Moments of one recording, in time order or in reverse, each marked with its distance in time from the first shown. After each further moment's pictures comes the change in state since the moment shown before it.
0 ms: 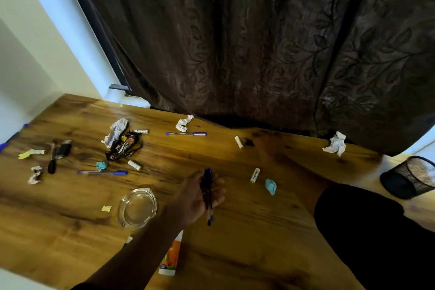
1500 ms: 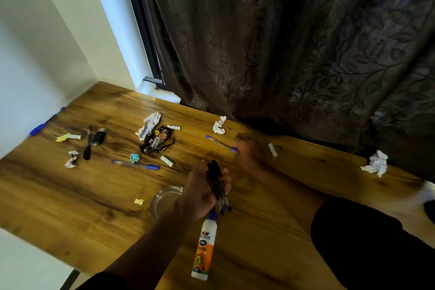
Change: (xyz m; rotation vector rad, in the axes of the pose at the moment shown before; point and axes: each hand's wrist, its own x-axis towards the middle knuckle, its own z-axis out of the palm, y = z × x) left_hand 0.005 0.042 -0.059 -0.269 -0.024 0.096; right_hand 0.070 -0.143 -0.010 0.550 0.176 0.099
